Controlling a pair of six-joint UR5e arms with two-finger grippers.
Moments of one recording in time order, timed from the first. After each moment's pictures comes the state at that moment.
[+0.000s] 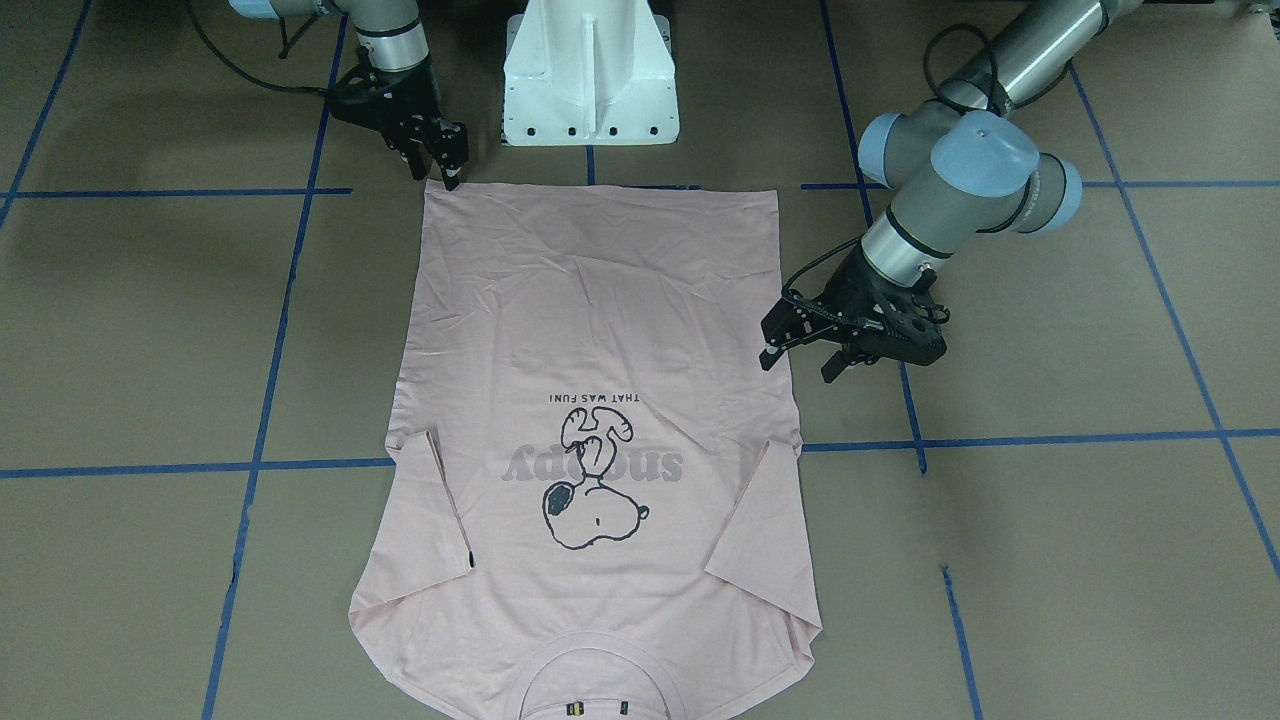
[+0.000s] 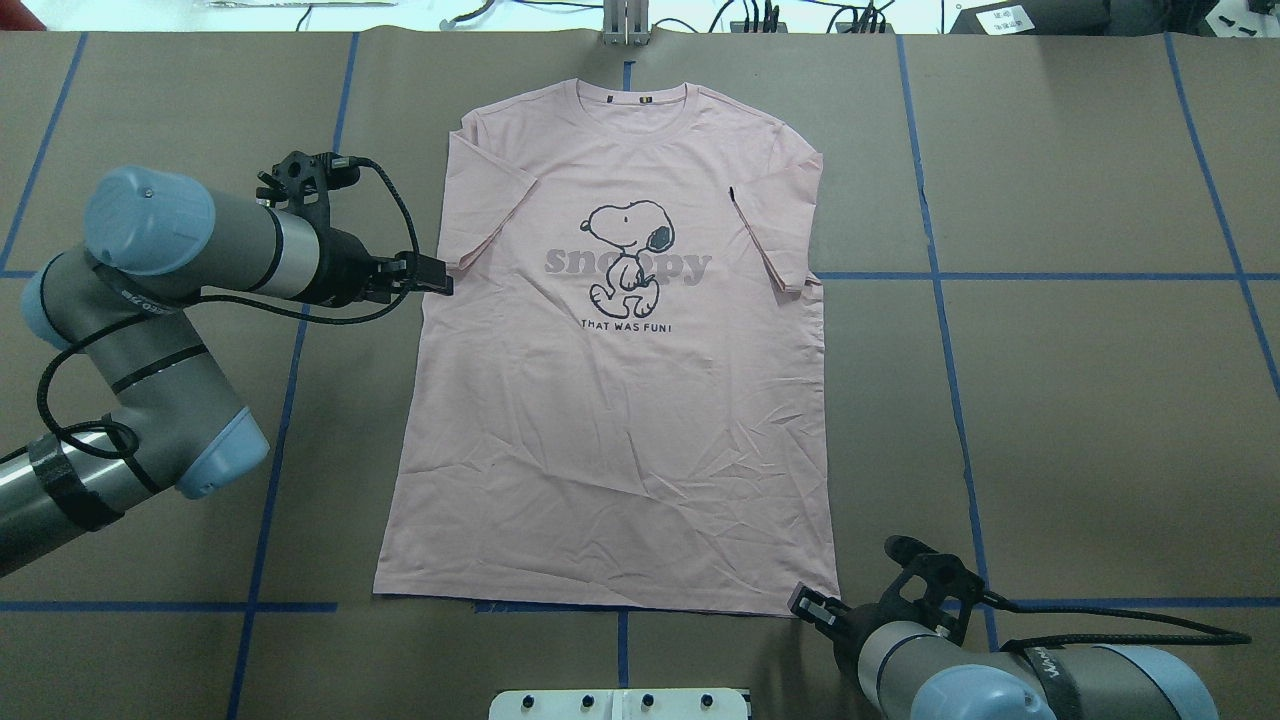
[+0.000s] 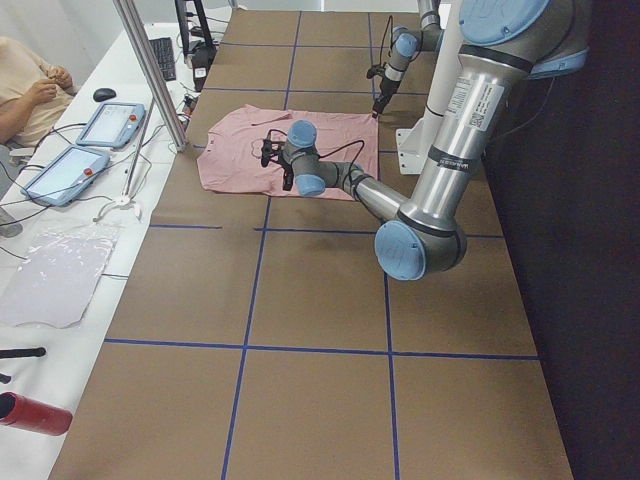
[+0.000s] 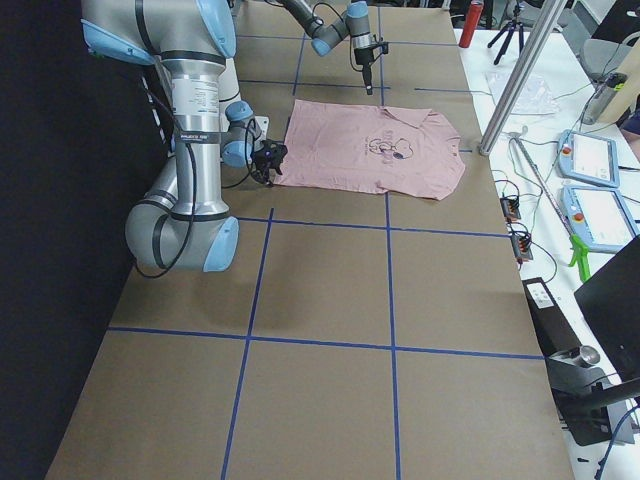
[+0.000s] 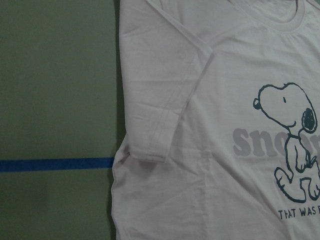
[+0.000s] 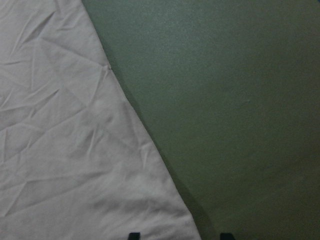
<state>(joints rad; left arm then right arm) -0.74 -1.96 -1.57 -2.36 -1.98 -1.23 0.00 -1.50 2.08 -1.33 1.31 2.11</state>
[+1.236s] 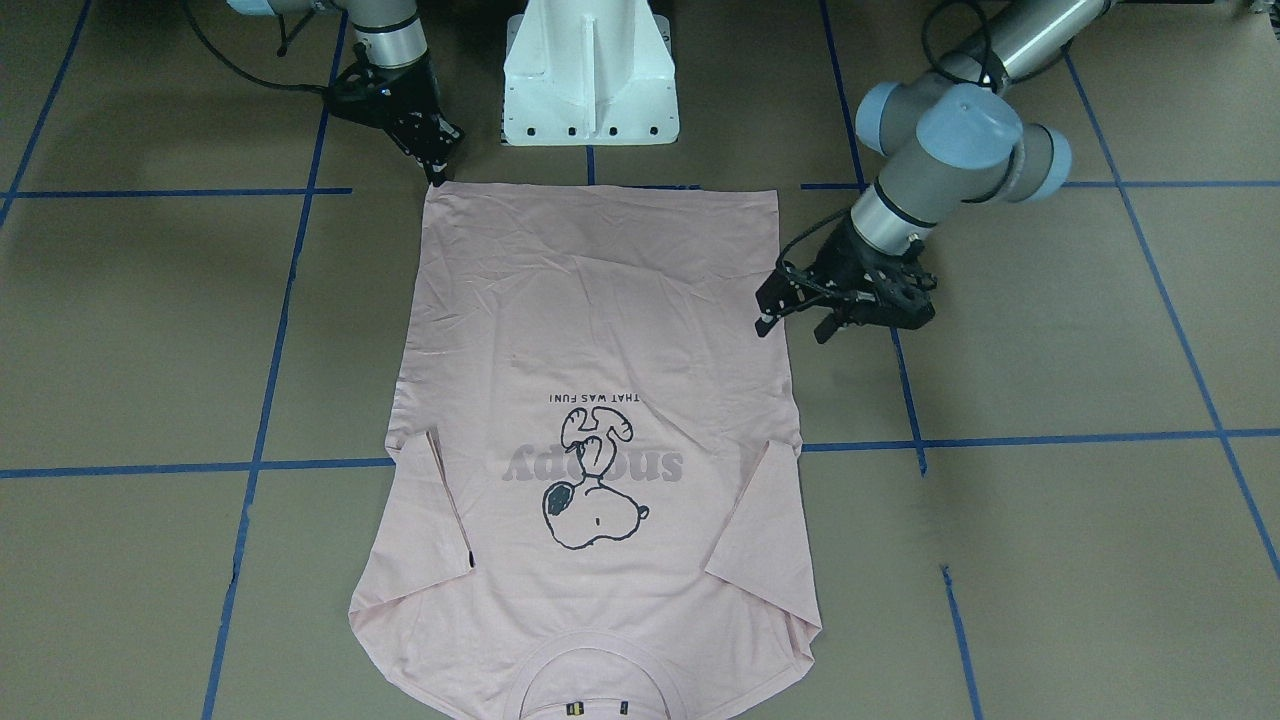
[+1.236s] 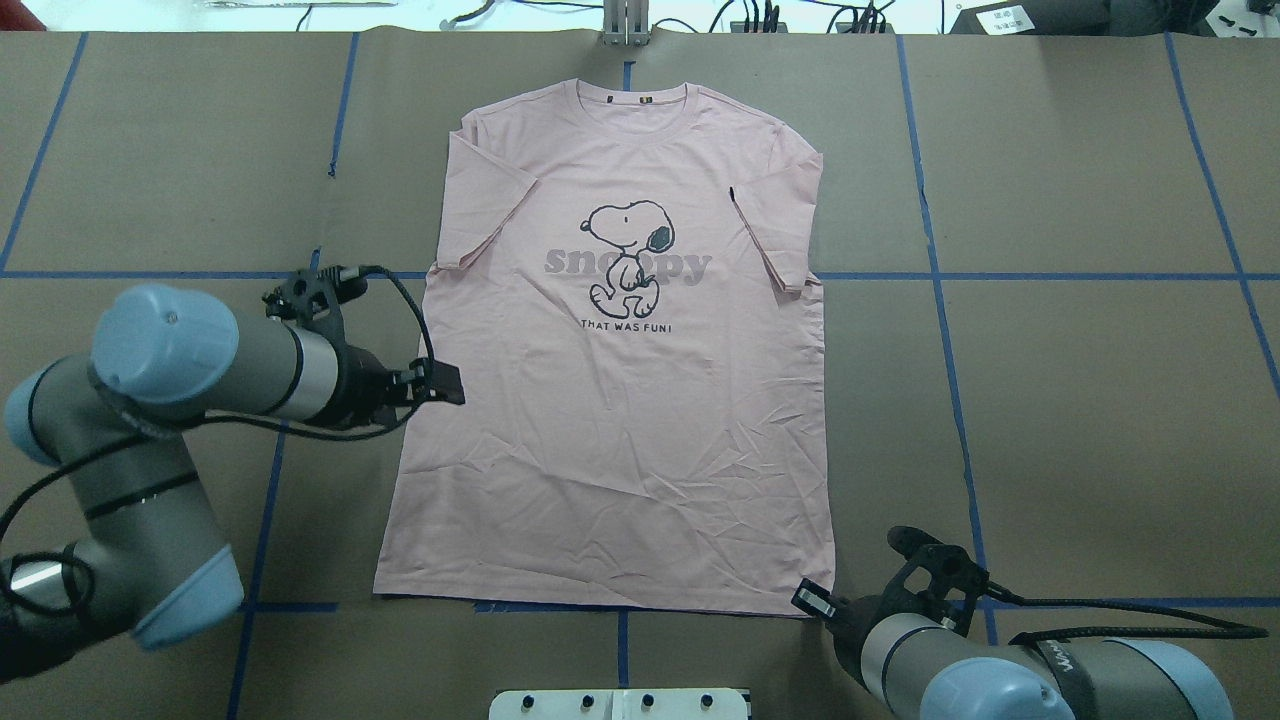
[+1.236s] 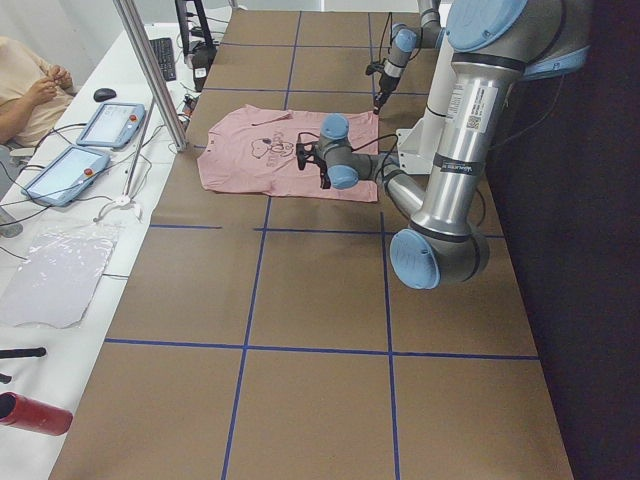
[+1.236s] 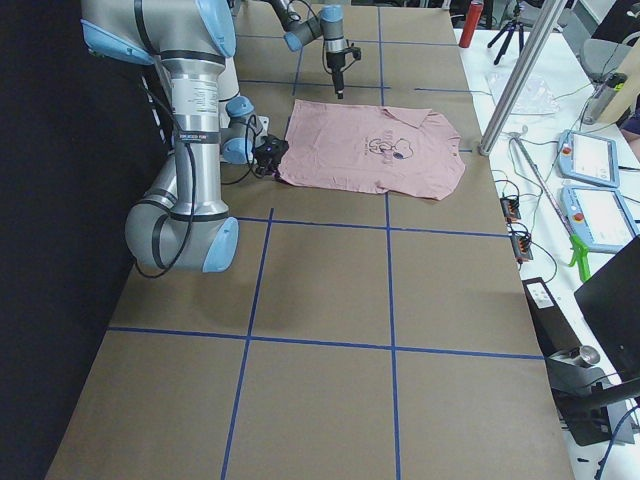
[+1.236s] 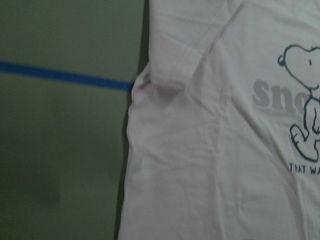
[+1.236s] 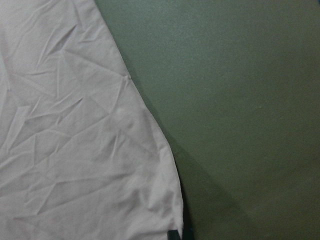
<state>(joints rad) -0.50 -1.81 -1.87 -2.12 -1.88 -1.57 0.01 -1.50 2.12 -1.33 1.31 2.10</state>
